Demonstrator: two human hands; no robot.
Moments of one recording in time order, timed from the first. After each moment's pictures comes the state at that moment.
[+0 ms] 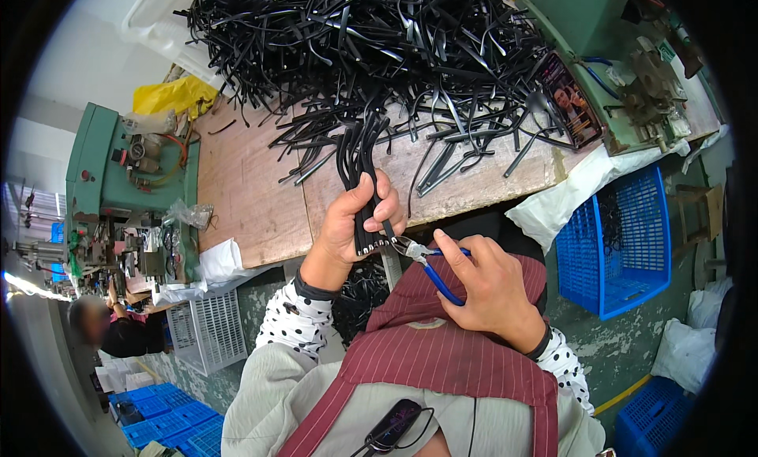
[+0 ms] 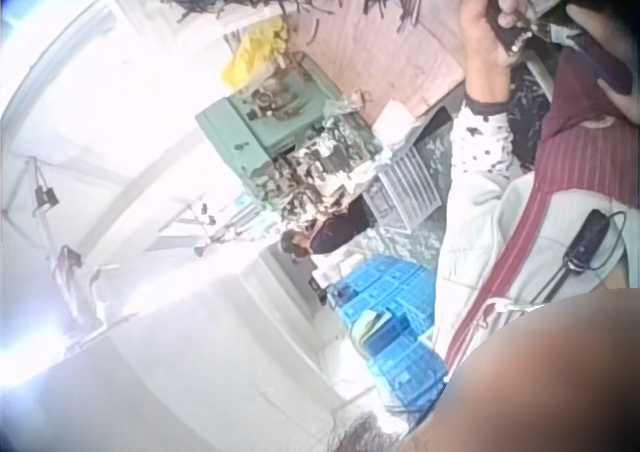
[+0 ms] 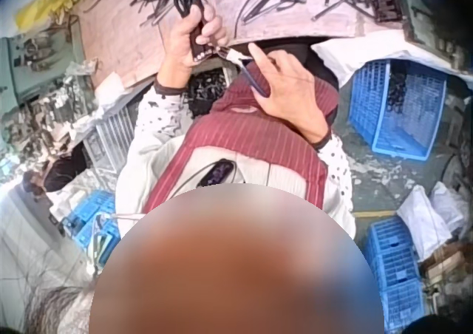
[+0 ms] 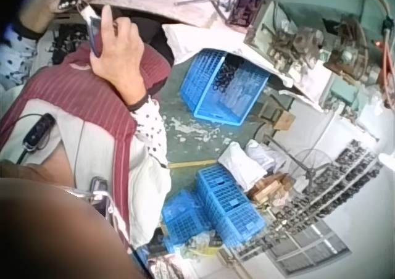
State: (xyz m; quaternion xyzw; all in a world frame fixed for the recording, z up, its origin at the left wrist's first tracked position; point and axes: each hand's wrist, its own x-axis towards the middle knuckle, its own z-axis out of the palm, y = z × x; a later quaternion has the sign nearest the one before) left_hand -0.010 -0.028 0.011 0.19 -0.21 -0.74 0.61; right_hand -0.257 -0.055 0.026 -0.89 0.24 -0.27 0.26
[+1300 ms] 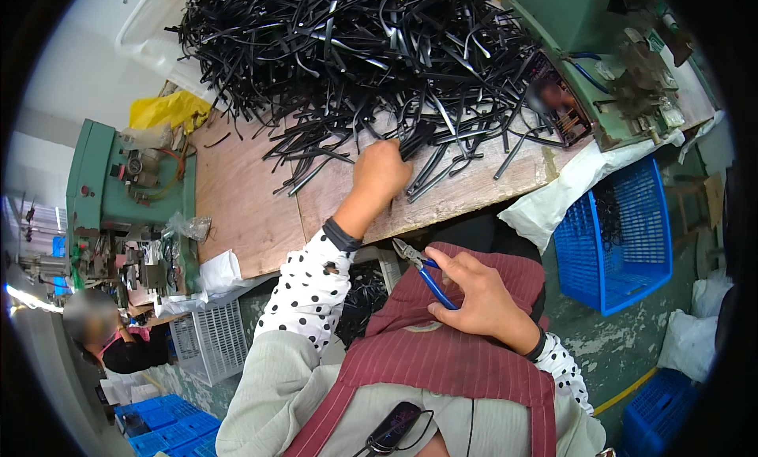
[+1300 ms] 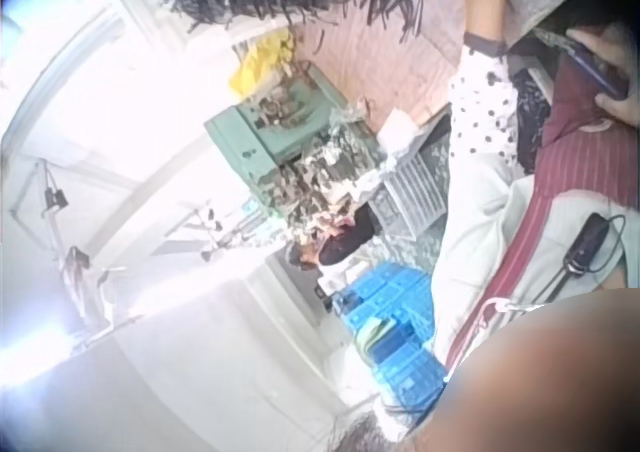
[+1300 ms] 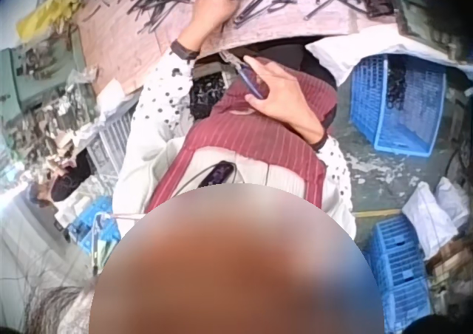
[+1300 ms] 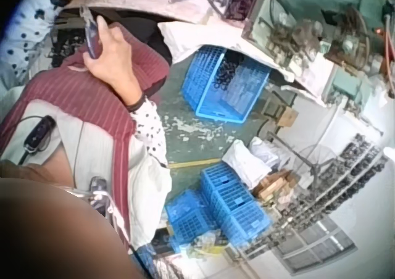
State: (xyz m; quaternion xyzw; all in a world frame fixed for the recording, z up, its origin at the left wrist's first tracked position) left_hand -0.018 -0.124 -0.013 0.80 -0.57 -0.10 0.14; right_hand -0.264 -0.047 0.007 -0.81 0.27 -0.20 0.48
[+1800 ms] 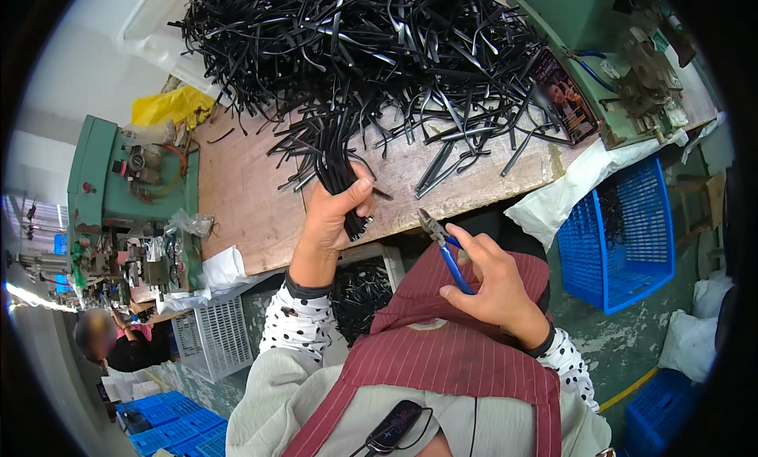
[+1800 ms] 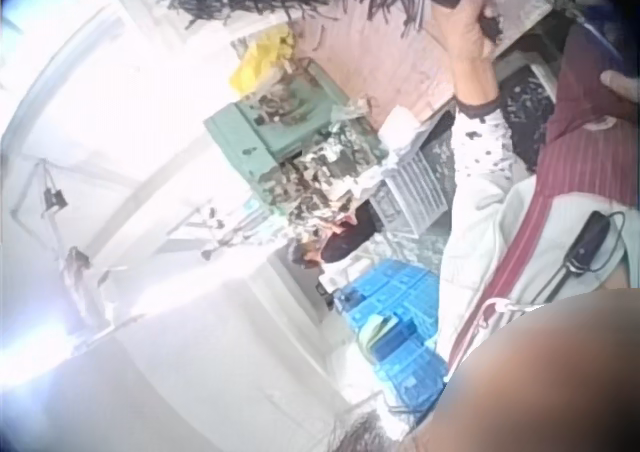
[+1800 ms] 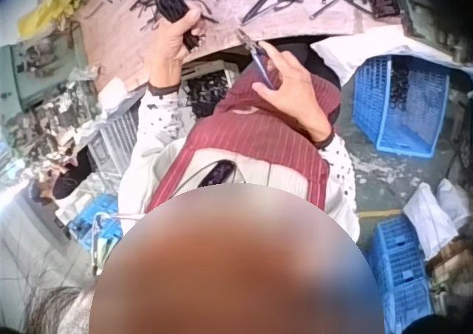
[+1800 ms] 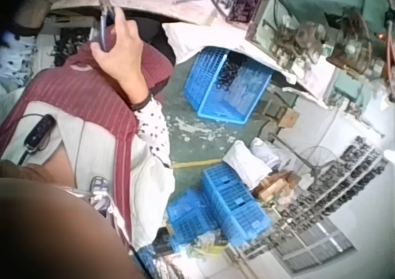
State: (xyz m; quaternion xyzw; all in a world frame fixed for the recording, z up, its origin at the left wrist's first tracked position) left_hand 0.005 -0.031 0.028 0.41 -0.30 -0.55 0.66; right_hand -0.262 -0.055 0.017 -0.79 0.30 -0.26 0.47
